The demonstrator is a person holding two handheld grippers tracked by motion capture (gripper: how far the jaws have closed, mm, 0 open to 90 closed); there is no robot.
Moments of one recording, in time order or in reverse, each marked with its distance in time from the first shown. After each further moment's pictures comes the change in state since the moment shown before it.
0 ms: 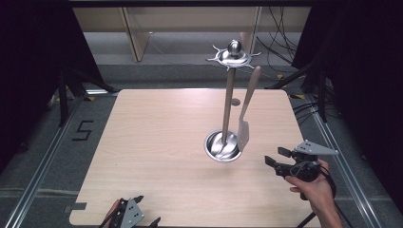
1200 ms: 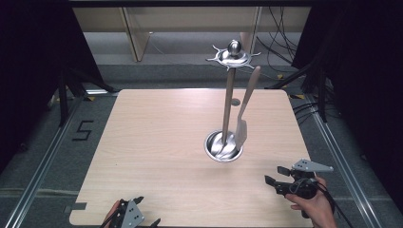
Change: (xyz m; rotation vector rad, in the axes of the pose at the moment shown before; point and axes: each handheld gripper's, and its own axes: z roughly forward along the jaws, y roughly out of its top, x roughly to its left) left arm -0.006 -0.002 -0.001 -0.013 -0.008 -0.037; right arm -0.004 -0.055 0.004 0.107 0.031 0.029
